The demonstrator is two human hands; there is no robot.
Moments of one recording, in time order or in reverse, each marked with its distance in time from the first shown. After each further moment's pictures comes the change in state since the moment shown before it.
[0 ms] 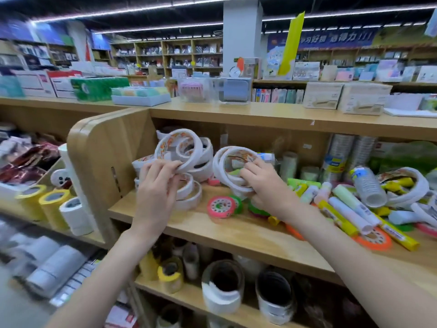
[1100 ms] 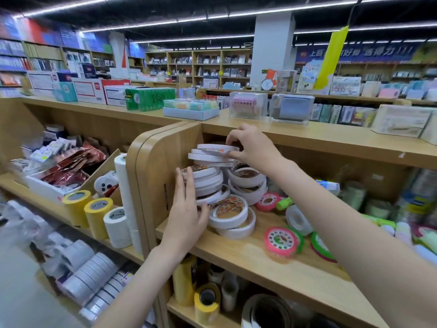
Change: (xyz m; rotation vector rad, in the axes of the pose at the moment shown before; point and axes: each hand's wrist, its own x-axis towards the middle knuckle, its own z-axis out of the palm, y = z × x) left_hand -0.006 -0.081 0.004 -0.151 -0.285 -0.337; right_hand 0.194 -0.034 0.038 0.185 -0.196 0.244
